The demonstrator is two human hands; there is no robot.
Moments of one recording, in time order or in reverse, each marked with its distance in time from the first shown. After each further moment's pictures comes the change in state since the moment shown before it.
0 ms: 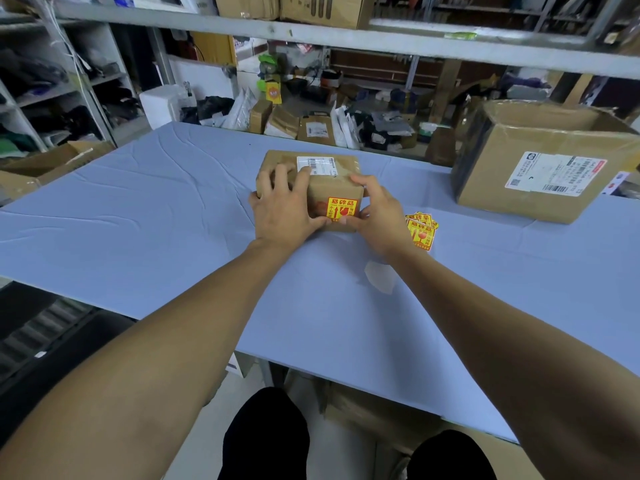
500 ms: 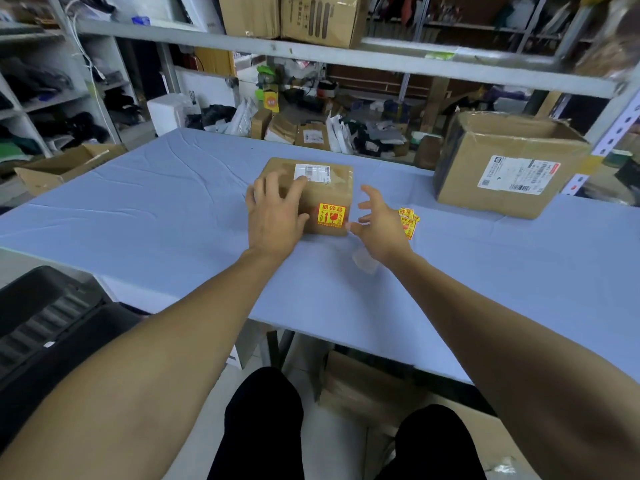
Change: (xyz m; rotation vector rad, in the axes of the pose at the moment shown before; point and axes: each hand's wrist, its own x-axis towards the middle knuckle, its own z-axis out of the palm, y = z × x) left_hand -0.052 -0.003 -0.040 -0.041 0.091 0.095; right_hand -0.055 -0.023 -0.022 -0.015 -0.022 0.118
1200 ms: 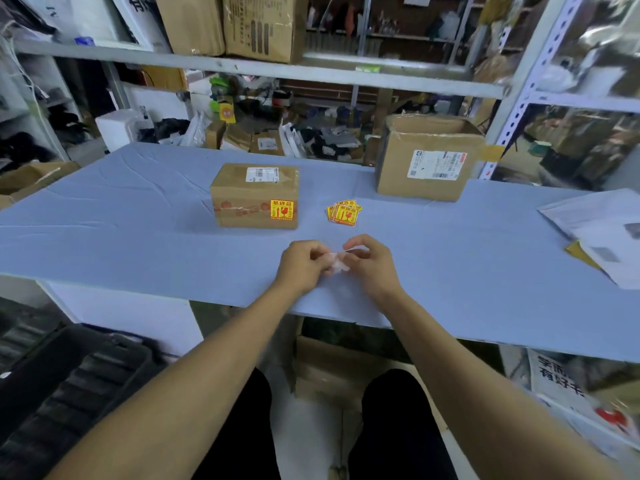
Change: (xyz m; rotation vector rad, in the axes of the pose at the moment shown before) left_hand -0.088 0.111 -0.004 -0.933 -0.487 -0.254; right_hand -0.133 0.022 -0.046 0.504 0.134 0.215
